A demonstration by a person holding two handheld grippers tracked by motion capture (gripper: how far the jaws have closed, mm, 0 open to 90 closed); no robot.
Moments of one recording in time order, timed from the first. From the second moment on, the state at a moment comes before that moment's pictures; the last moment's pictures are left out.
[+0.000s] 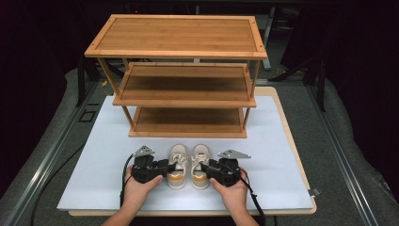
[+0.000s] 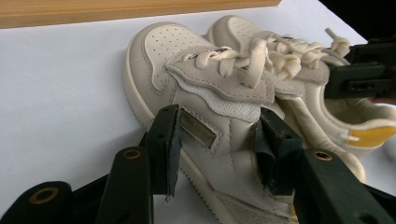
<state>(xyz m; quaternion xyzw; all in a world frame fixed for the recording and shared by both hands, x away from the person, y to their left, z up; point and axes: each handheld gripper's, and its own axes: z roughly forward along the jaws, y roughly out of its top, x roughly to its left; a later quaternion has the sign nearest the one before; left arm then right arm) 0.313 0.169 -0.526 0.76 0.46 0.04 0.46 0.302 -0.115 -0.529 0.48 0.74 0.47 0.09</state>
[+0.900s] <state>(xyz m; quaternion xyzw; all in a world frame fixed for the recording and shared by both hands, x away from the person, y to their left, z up) 0.298 0.166 -0.530 0.75 0.46 0.04 0.48 0.285 -0.108 -0.530 0.49 0.73 0.47 0.11</state>
